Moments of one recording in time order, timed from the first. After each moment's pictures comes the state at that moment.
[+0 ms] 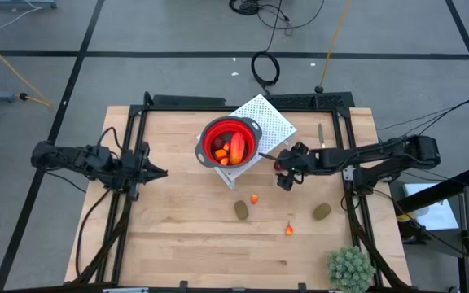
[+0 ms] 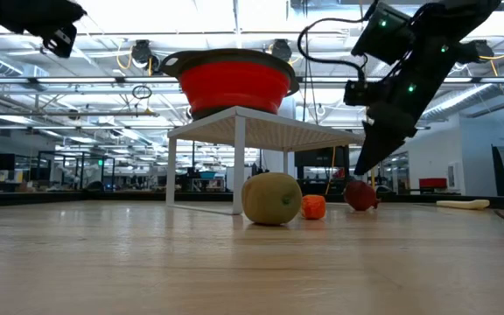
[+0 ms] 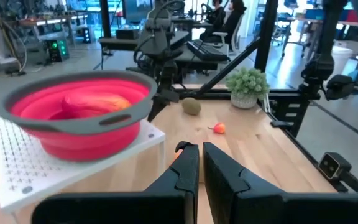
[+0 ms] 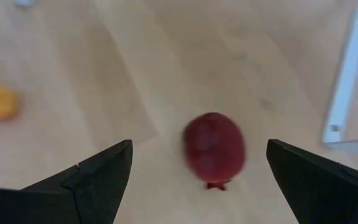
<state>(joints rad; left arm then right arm) -0.25 0.23 0.42 -0.30 -0.16 -0.06 -0.08 1.32 0.65 -0.33 0.27 0.29</state>
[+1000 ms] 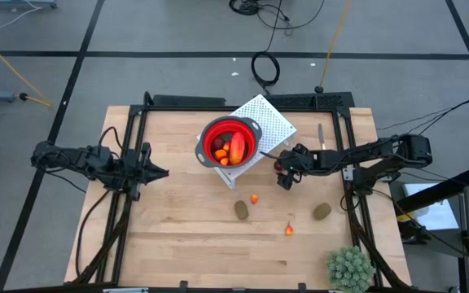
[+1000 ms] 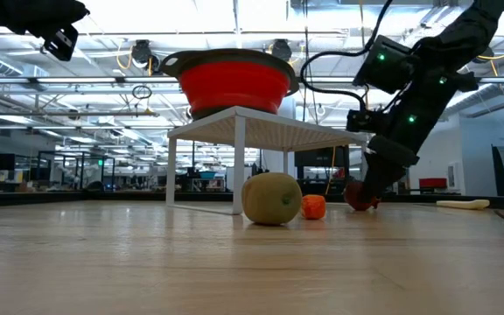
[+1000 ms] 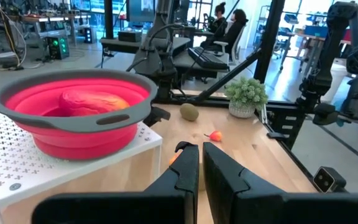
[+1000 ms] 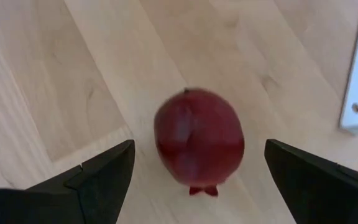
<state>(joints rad) -0.25 0.23 0.40 -0.24 -0.16 -0.11 -0.14 1.41 0.55 -0.15 0.26 0.27</state>
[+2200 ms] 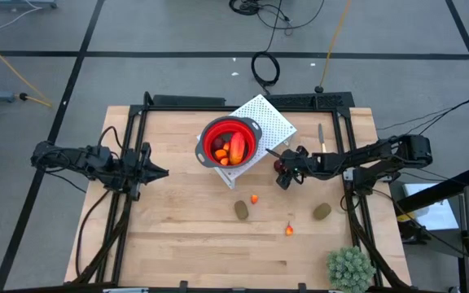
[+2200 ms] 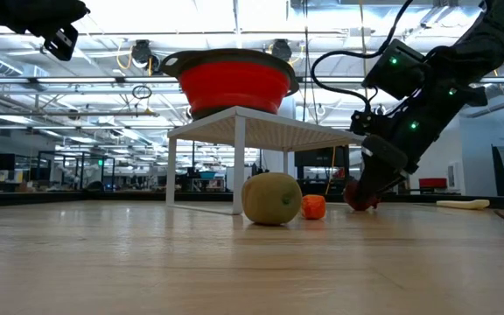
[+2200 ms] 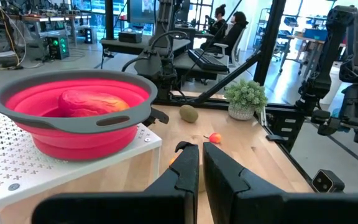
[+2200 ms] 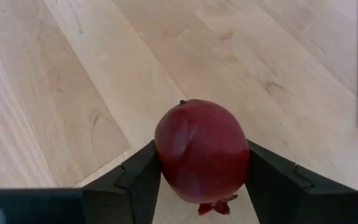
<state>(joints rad) -0.25 0.23 0.40 -0.23 -0.16 -0.12 -0.14 1.41 0.44 0.09 0.26 0.38</state>
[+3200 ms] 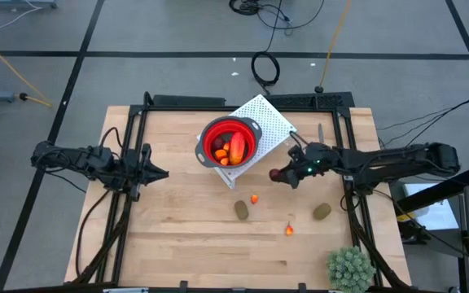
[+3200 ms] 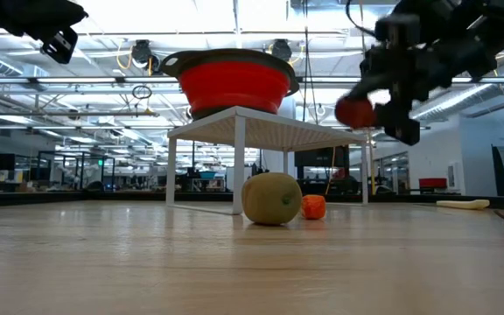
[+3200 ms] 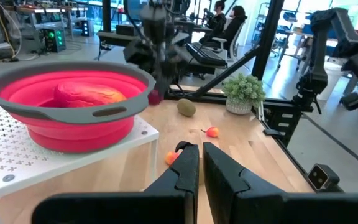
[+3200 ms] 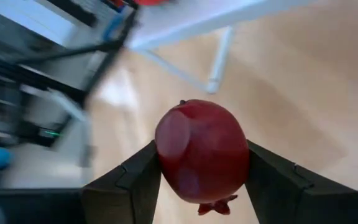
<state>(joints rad) -0.25 0.23 0.40 -0.26 -0.15 -0.14 -0.13 1.04 0.44 0.12 -0.23 0.82</state>
